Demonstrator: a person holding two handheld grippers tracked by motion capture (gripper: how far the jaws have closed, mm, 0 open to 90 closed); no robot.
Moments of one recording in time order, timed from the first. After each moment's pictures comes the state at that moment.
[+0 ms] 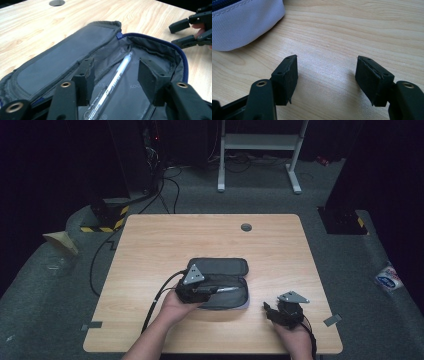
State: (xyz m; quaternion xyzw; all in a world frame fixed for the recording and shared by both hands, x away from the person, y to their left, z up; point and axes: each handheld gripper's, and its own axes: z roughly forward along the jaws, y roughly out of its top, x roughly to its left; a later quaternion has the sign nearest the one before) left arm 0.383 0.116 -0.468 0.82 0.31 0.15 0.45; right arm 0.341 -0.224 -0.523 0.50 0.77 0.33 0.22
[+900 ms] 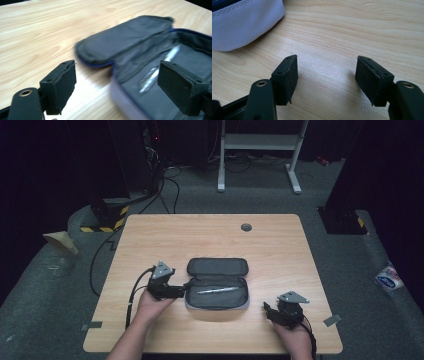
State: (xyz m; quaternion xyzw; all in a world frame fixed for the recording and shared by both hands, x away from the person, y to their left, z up) left arm 0.385 0.209 -0.473 0.76 0.43 0.19 0.44; right arm 0.341 -0.224 -0.523 0.50 0.77 0.33 0.22
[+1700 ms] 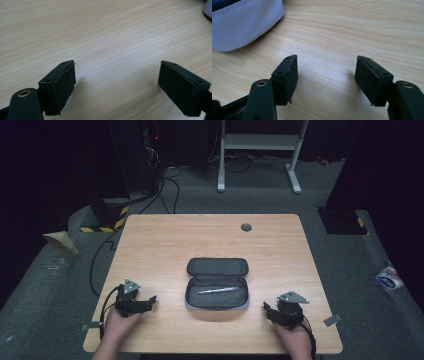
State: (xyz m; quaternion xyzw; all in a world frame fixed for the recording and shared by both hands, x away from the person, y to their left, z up) left arm 0.348 0.290 -0.523 0.76 0.51 0.22 0.32; right arm 0.341 -0.223 -0.523 0.50 0.77 0.33 0.22
